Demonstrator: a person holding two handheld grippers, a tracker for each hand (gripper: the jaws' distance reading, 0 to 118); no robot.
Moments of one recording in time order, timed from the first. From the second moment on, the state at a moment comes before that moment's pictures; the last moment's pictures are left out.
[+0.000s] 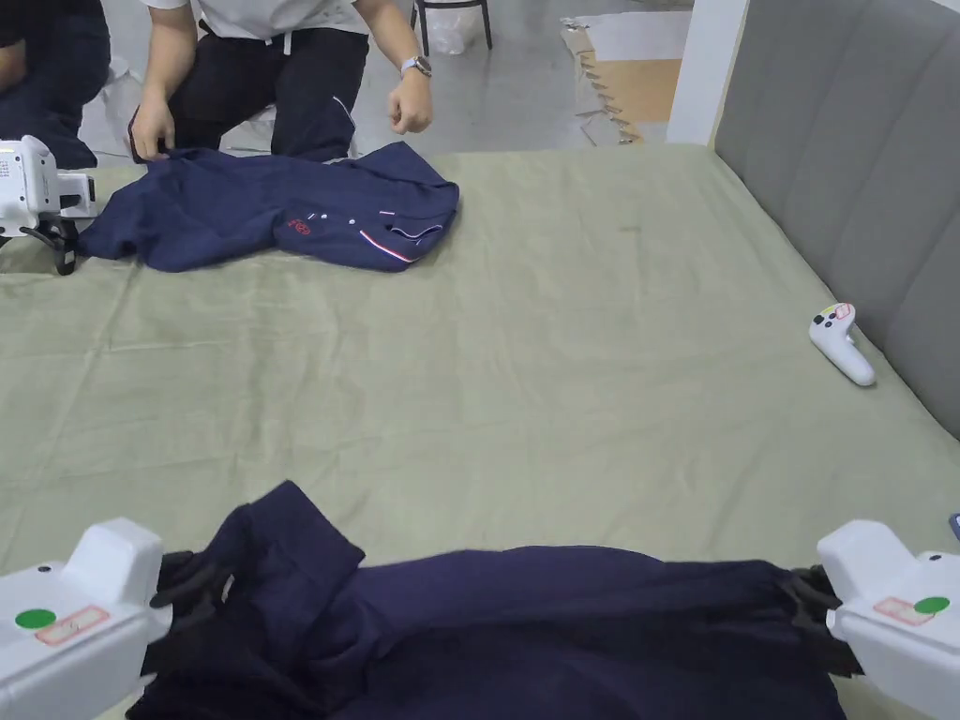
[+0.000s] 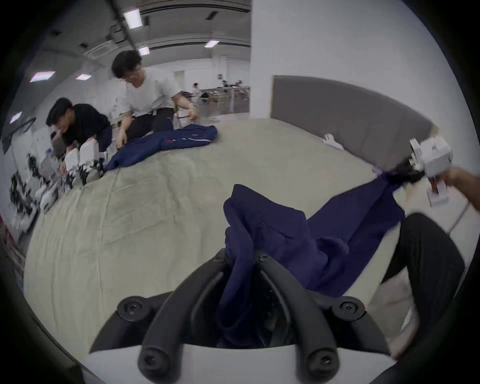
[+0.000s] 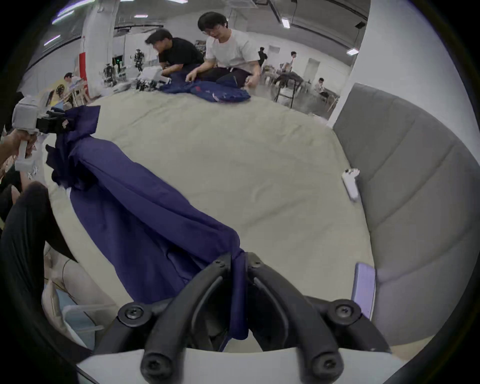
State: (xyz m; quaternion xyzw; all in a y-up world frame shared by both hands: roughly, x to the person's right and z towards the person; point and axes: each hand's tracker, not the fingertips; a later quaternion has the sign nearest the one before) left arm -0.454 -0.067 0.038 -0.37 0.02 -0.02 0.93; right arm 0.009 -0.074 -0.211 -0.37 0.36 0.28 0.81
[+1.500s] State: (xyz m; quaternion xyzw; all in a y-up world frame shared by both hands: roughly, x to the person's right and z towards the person) left arm -0.335 0.059 -0.011 -0.12 0.30 0.04 0.94; right arm -0.098 0.052 -0.137 -0.14 0.29 0.04 0.94
